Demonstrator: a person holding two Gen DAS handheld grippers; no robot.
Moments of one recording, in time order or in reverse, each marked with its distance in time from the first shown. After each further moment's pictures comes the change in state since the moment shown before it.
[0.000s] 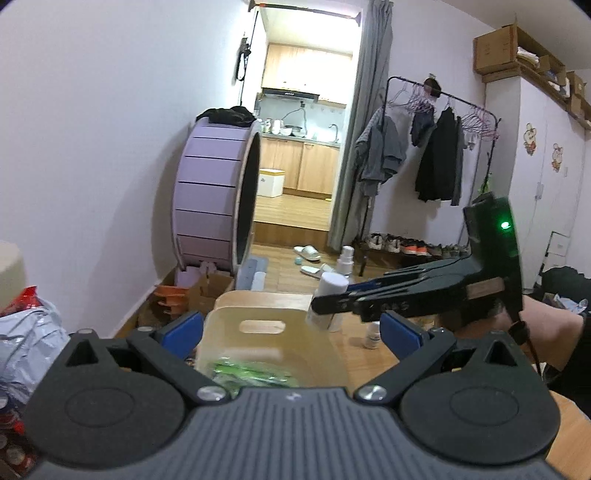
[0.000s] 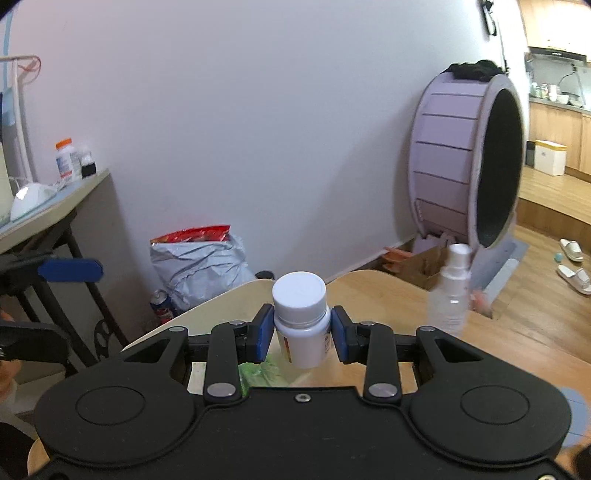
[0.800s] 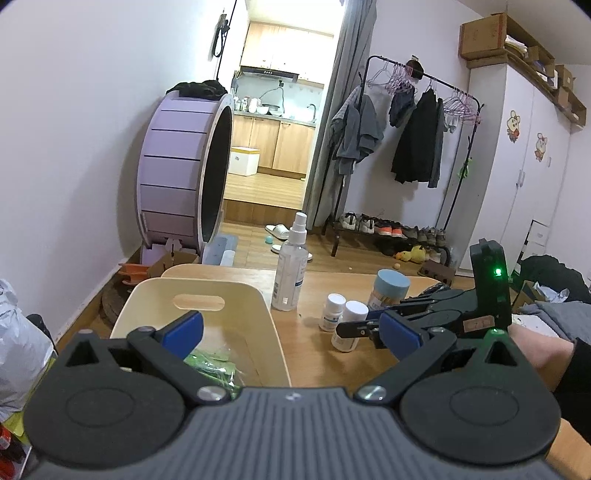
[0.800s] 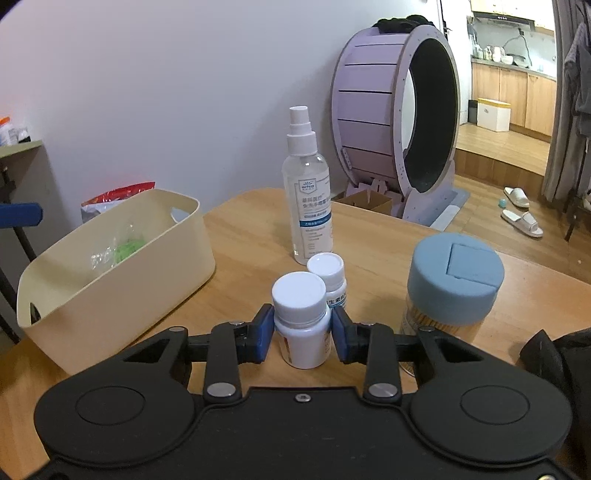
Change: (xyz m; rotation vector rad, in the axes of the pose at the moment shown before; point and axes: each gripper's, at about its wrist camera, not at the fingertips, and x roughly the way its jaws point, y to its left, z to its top) left arm 0.049 -0.041 -0.013 -0.007 0.061 -0.093; right arm -0.025 -0.077 -0.079 0.102 0.074 -0.170
